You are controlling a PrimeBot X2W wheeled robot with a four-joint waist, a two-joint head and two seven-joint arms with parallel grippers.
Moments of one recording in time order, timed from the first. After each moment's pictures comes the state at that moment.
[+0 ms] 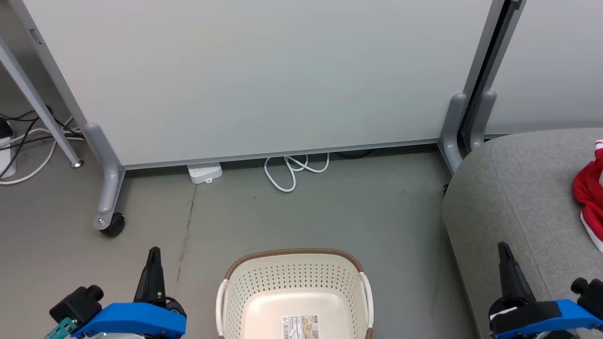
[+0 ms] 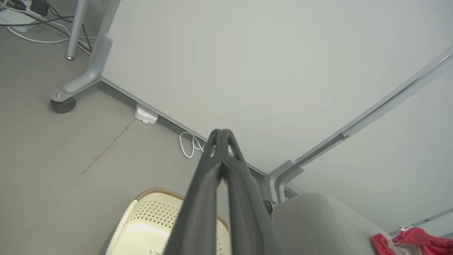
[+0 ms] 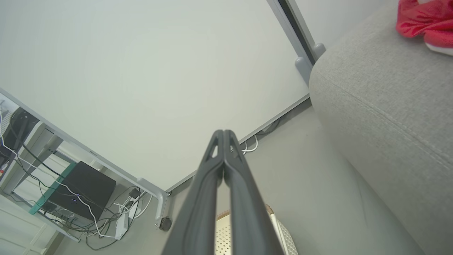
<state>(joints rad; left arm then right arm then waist) -0.03 0.05 -0.01 0.30 -0.75 -0.12 -0.10 -0.02 -0.05 -0.09 0.26 0.71 0.13 -0.11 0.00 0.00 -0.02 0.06</state>
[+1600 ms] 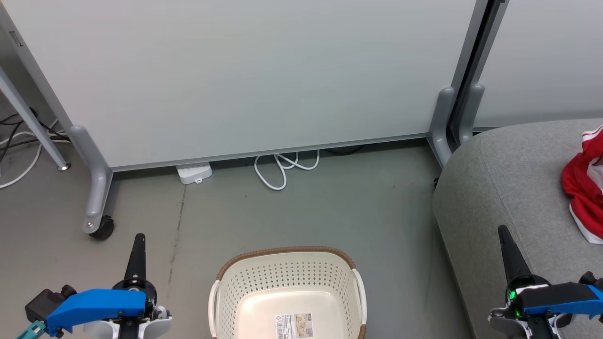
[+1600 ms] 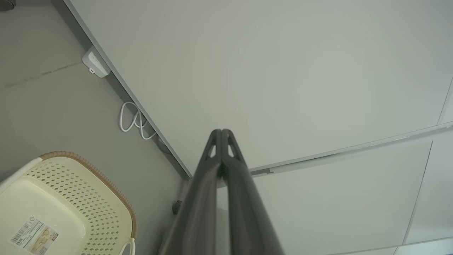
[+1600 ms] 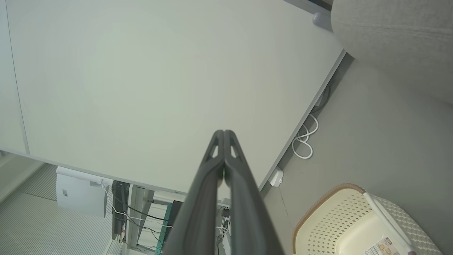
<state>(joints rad) -0.08 0.05 0.07 0.27 -1.29 -0.12 0.03 -0.07 -0.05 -0.10 0.25 1.27 0.13 0.03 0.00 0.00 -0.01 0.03</state>
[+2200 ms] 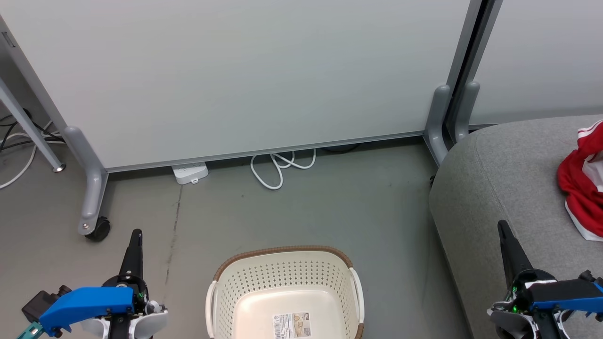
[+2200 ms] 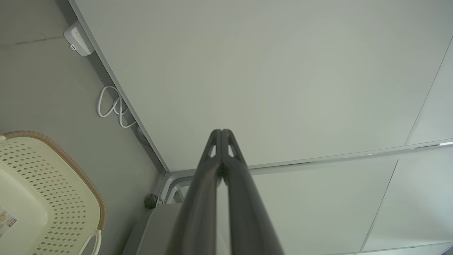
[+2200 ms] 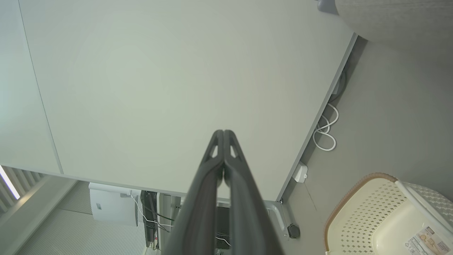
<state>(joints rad) -0.09 0.05 0.09 0.26 -1.44 -0.12 0.07 -0.09 -0.05 -0.11 0.25 1.43 0.13 0.07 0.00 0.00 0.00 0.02</state>
